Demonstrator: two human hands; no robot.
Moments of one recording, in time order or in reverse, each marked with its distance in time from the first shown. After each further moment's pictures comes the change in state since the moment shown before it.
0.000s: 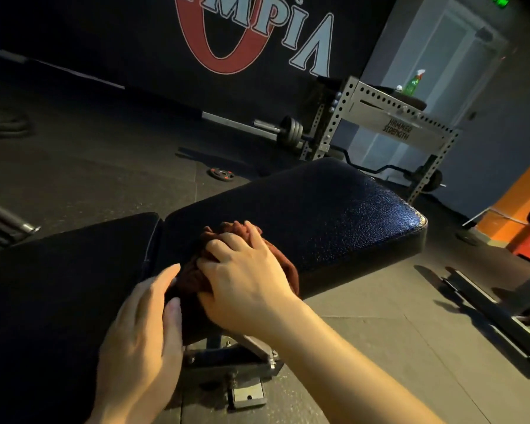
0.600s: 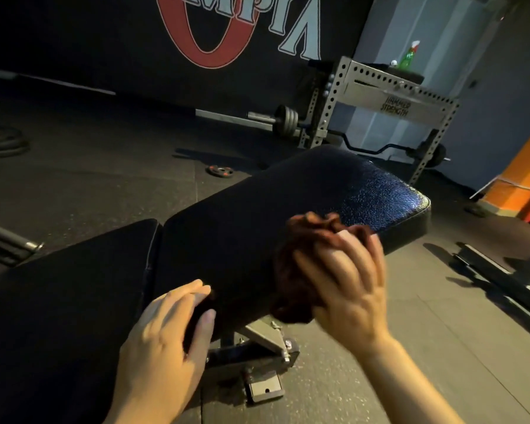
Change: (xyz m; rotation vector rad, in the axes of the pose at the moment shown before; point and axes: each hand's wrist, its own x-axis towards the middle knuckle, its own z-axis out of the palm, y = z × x) left_hand 0.007 -0.008 0.004 0.238 -0.146 0.332; right_hand -0.084 0.085 0.071 -0.160 0.912 0.140
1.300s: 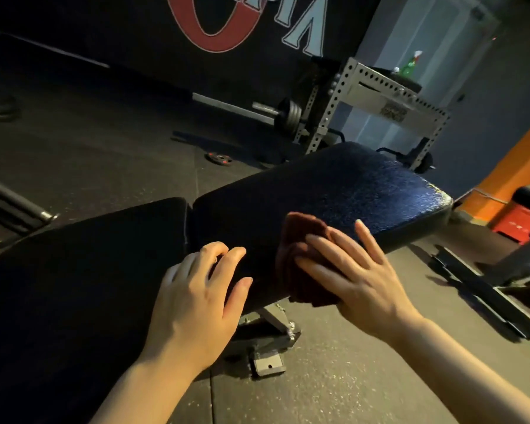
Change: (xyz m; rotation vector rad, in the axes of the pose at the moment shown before) left_hand 0.003 -0.026 -0.033 0.021 -0.033 0.158; right_hand 0.026 -0.036 -0.033 -0.082 -0.504 -0.297
